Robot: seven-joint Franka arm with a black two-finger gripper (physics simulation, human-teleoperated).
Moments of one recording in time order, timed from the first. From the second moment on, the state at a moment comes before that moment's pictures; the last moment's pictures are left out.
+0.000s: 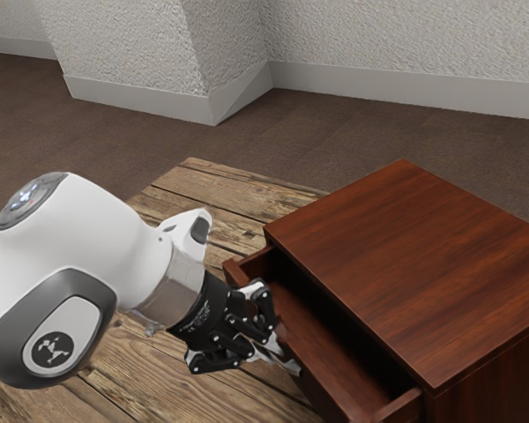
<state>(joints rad) -0.25 -0.56 -0.02 -2.45 -0.18 2.37 -1.31</state>
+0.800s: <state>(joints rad) -0.25 -0.74 -0.02 -2.59 -0.18 2.37 -1.32</state>
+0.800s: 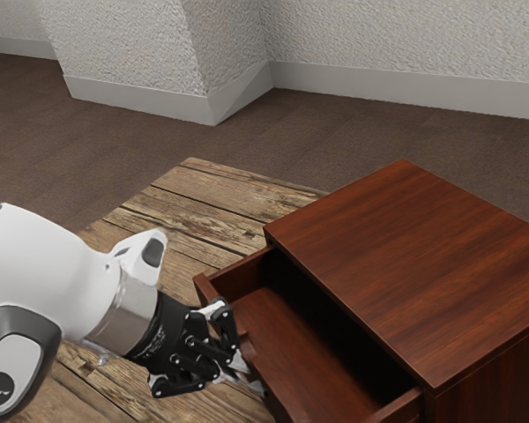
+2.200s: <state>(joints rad) -0.26 -0.97 0.01 -2.74 -0.18 2.33 -1.33</state>
